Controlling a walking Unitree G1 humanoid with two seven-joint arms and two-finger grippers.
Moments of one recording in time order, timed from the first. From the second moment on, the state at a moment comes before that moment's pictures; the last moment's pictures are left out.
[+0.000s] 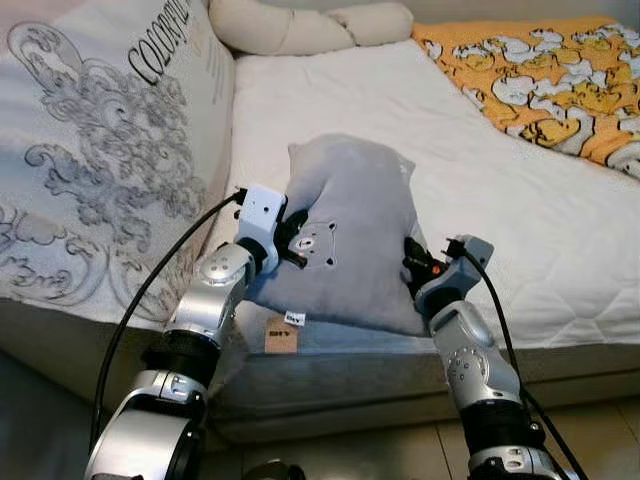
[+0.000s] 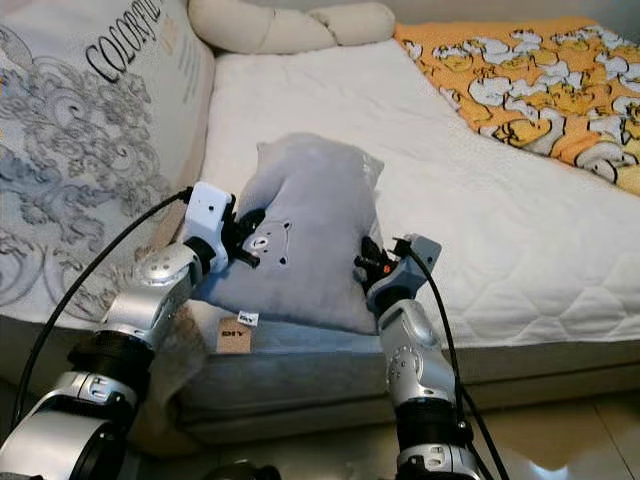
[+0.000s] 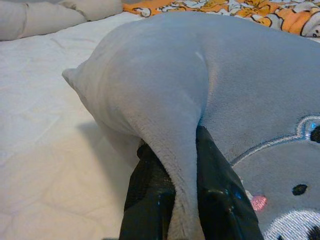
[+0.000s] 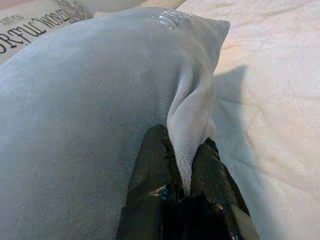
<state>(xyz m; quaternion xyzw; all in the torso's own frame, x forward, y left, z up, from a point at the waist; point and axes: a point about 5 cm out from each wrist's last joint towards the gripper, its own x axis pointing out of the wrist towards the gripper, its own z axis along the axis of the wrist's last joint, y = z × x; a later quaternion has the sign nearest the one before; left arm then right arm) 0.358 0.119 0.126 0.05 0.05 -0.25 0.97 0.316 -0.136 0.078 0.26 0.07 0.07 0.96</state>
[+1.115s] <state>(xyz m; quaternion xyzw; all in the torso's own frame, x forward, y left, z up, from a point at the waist) 0.360 0.108 0.128 0.04 0.05 -0.25 0.97 0.314 -0.145 0.075 0.24 0.09 0.07 0.96</state>
